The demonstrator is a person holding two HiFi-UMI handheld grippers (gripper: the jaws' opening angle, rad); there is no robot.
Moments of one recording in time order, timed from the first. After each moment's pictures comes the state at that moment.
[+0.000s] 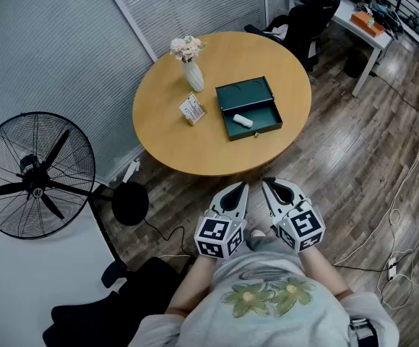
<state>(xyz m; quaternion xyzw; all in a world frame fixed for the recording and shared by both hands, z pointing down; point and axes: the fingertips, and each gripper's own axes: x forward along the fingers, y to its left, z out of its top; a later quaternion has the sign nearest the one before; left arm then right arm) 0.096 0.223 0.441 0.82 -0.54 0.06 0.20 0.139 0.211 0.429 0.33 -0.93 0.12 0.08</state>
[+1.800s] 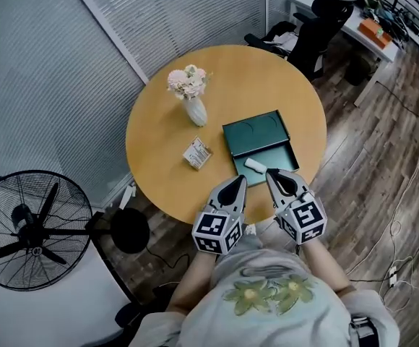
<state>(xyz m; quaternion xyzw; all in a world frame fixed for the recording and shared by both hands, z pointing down) -0.006 -0.020 0.446 0.83 -0.52 0.04 0.20 0.053 -0.038 0.445 0.37 -0.92 0.10 0.11</state>
